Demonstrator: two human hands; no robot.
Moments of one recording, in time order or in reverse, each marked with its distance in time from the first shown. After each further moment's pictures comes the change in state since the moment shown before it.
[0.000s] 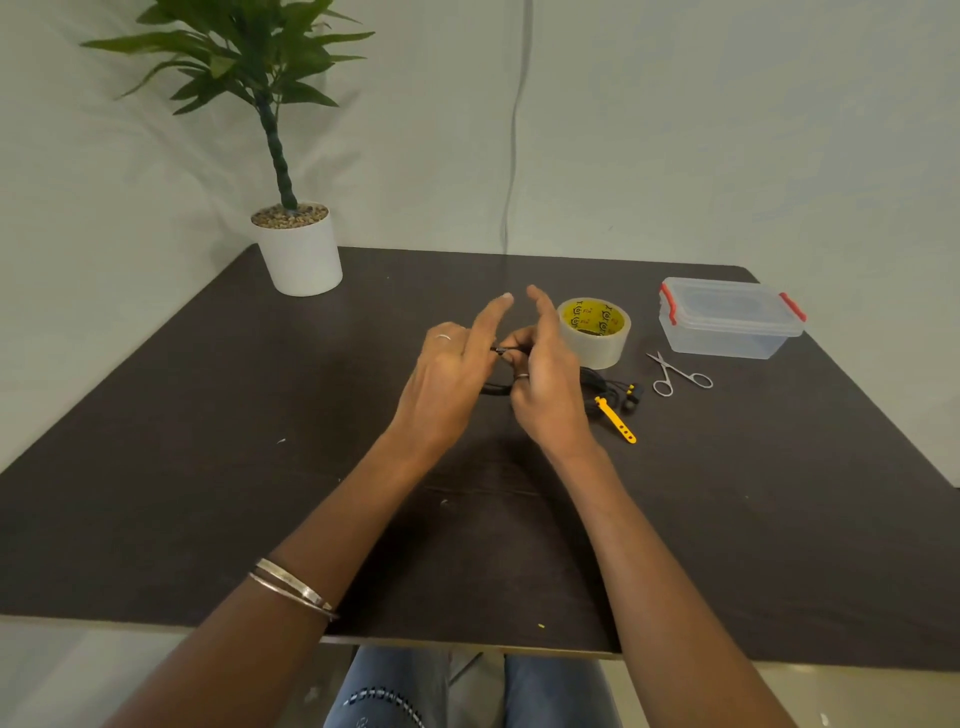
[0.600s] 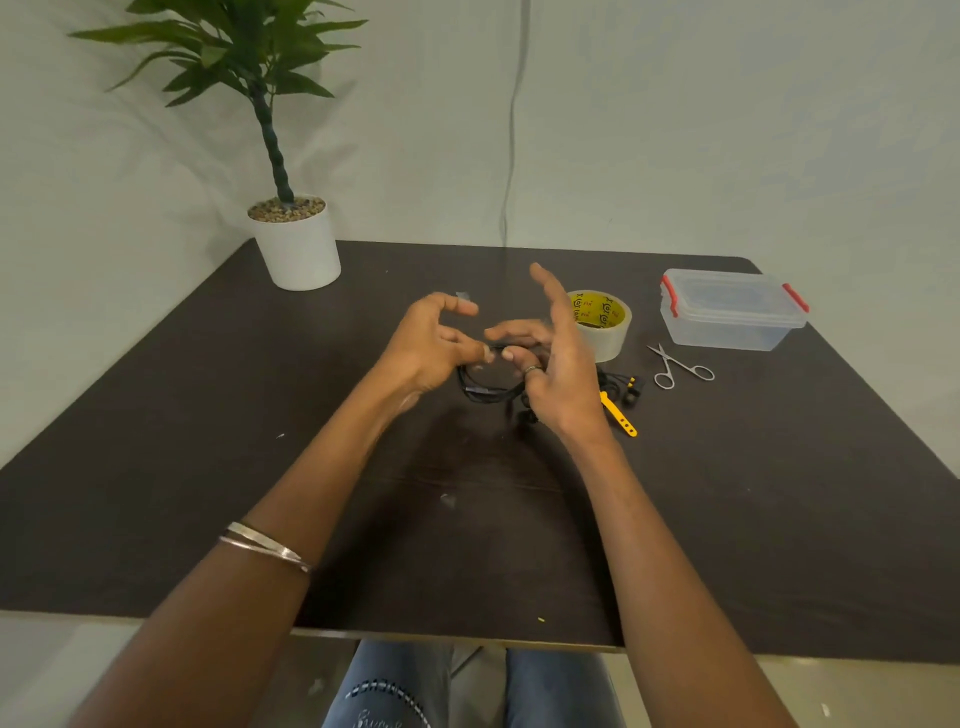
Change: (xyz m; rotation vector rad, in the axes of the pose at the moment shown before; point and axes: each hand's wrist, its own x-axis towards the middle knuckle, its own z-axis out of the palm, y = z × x) left_hand 0.025 -0.021 -0.015 -0.840 -0.345 -0.893; right_hand 0.001 0.009 -0.011 0.286 -0.055 0.019
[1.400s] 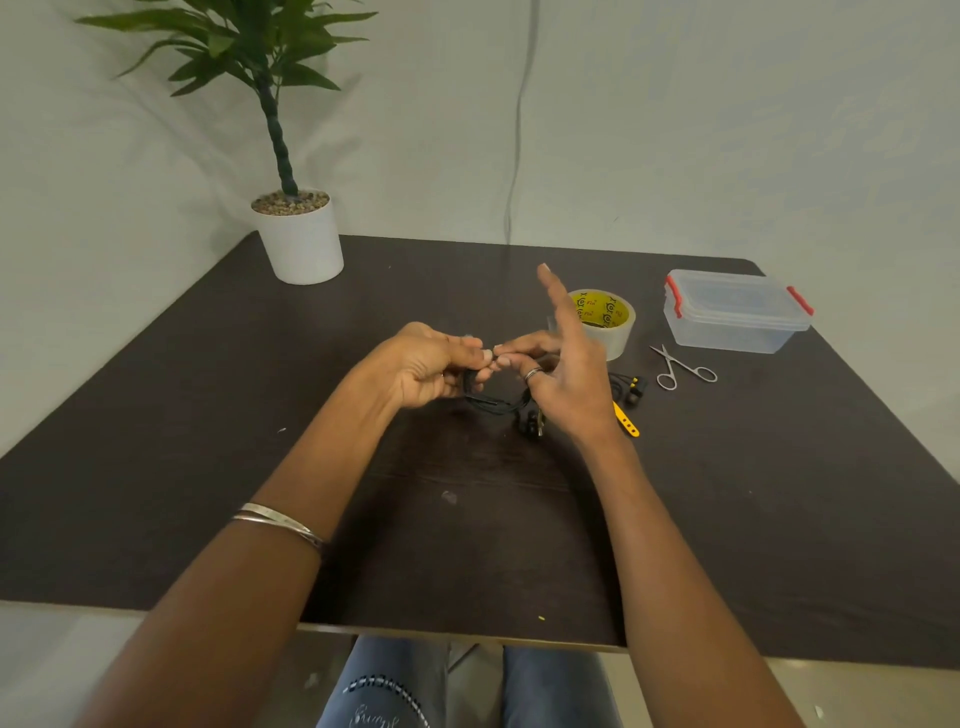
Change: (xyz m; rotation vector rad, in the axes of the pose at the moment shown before) left_hand 0.005 -0.004 -0.003 -0.428 -0.093 -0.425; right_hand -0.003 -0.003 -0.008 -0.080 -0.031 -0.060
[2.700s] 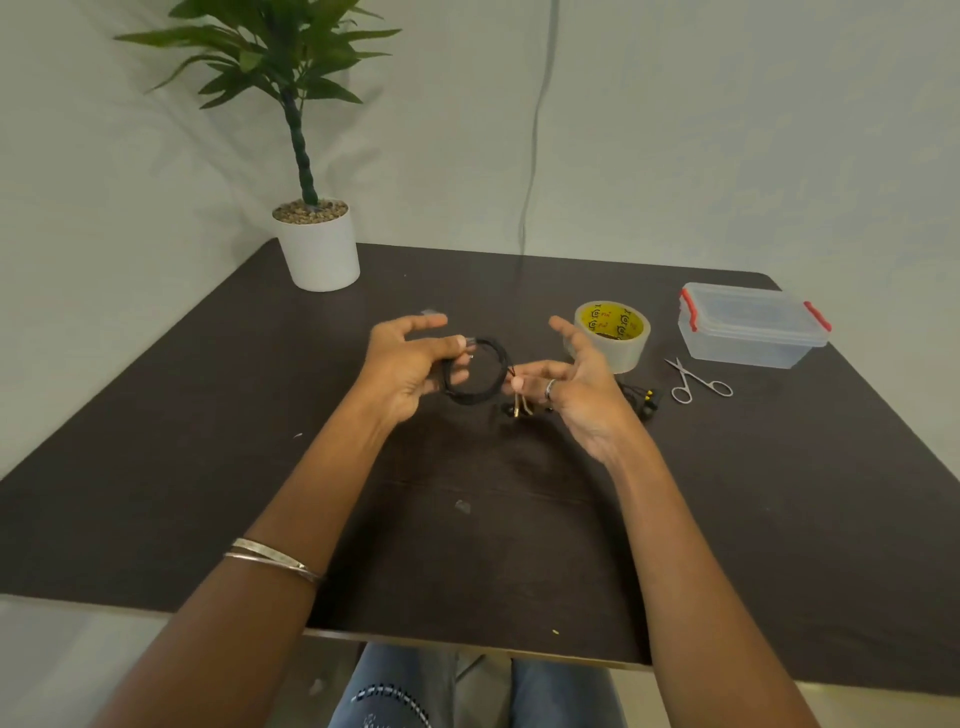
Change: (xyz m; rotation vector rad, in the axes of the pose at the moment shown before) left_hand -0.008 -0.004 -0.019 -0.094 0.263 0.250; right_hand 0.006 -0.001 0.001 0.548 -0.062 0.610
